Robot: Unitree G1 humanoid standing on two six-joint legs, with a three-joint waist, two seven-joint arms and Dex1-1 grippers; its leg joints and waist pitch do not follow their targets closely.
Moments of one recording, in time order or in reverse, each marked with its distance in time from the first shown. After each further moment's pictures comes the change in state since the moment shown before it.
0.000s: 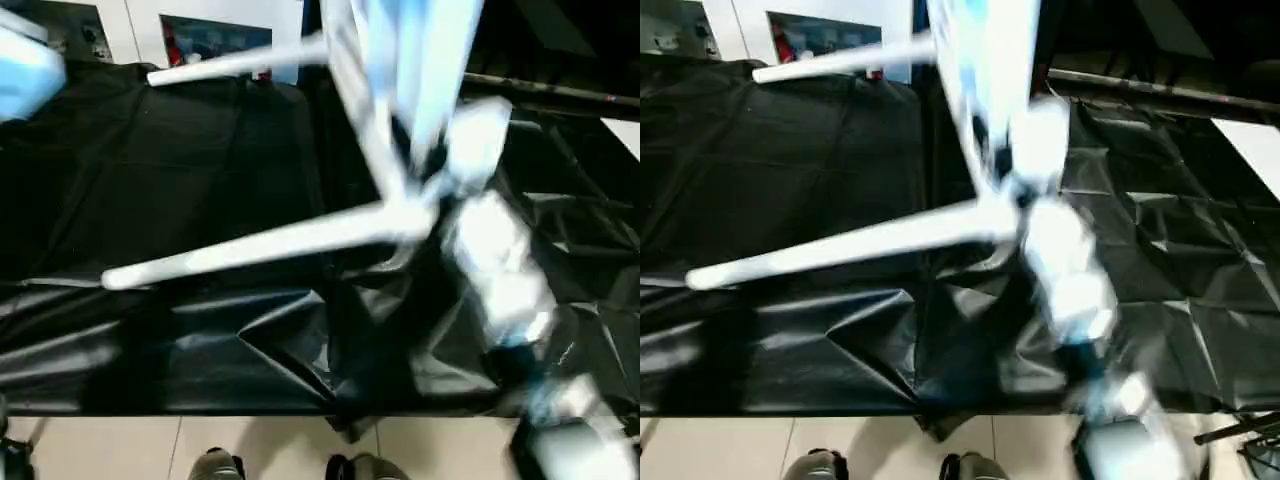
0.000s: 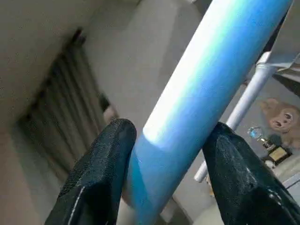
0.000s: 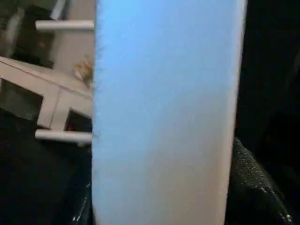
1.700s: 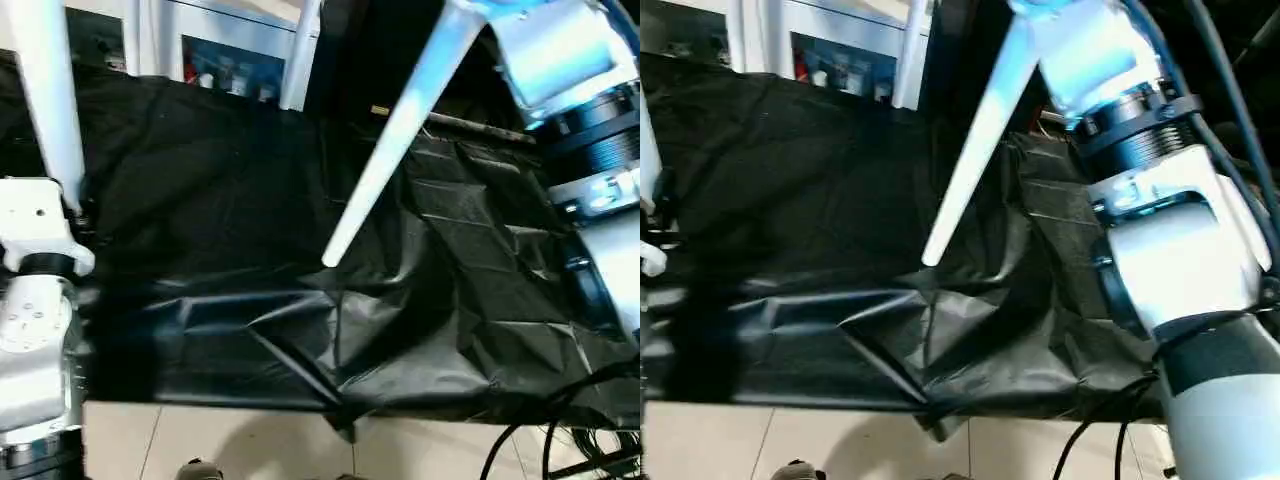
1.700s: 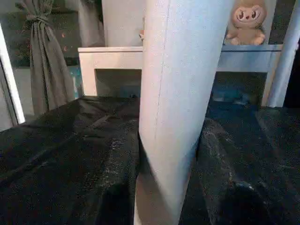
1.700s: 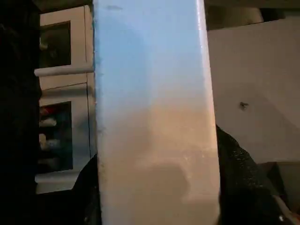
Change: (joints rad) left arm 0.252 -0.298 -0.001 0.184 -0.317 0.248 -0.018; right arm -0.752 -0.118 0.256 0.359 -0.386 0.102 0.357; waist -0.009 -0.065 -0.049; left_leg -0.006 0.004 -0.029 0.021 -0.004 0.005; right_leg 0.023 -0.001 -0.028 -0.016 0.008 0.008
